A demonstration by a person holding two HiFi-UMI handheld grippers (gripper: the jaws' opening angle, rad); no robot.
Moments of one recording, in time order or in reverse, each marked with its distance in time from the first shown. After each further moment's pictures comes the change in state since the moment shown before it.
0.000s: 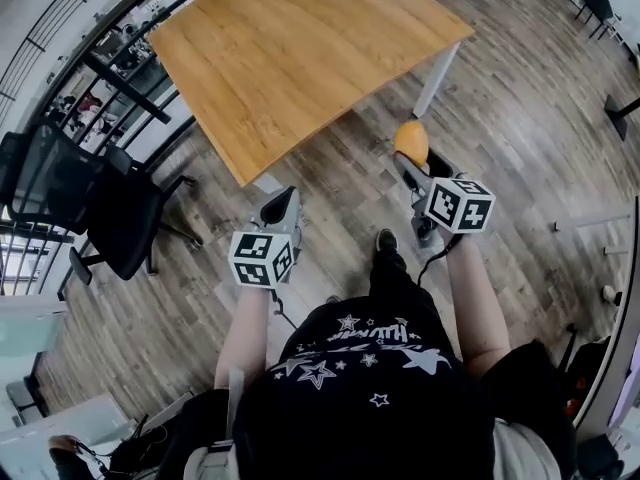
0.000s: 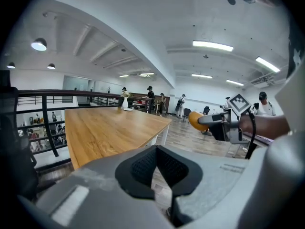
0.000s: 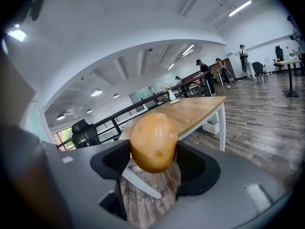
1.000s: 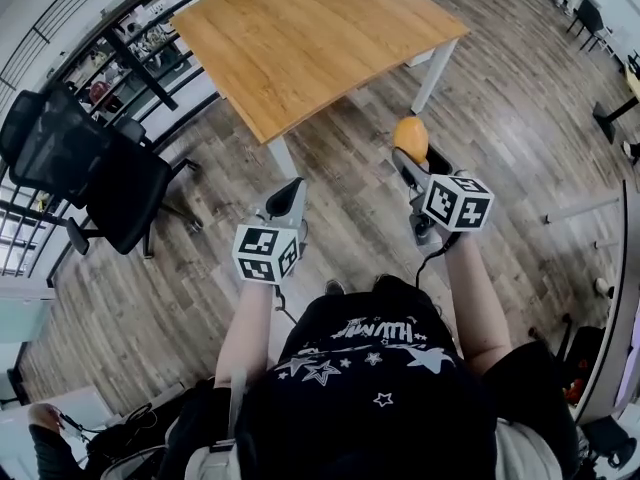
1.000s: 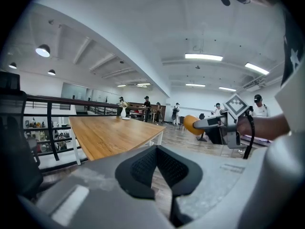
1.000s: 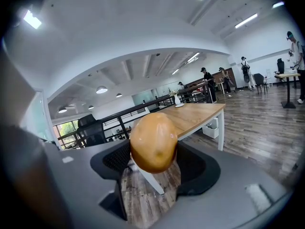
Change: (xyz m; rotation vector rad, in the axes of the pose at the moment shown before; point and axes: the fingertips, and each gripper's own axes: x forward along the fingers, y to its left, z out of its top) left arm -0.131 -0.034 -0.013 0.021 -0.116 -0.034; right arm -0.091 0.107 -0.040 -0.081 -0.031 -0.023
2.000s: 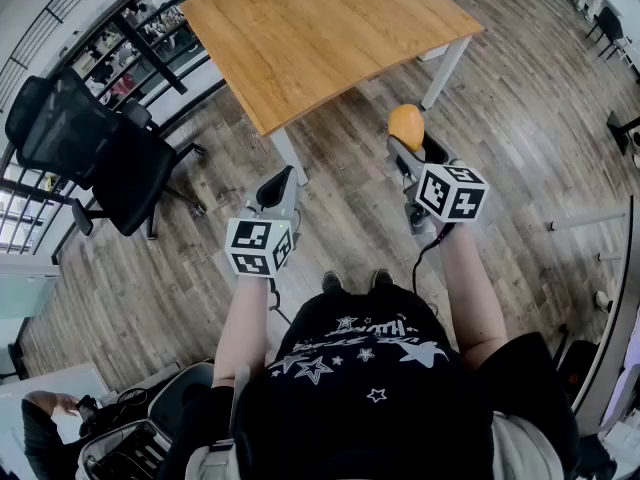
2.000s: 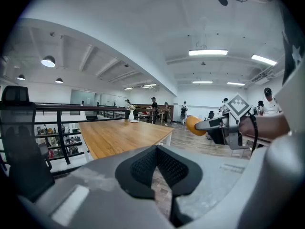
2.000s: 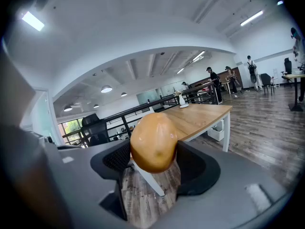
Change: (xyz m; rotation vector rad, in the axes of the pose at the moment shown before) left arm 0.009 0.003 0.022 0.039 -0.017 0.116; right arm 0.023 -0.012 0.019 -0.037 -0.005 0.058
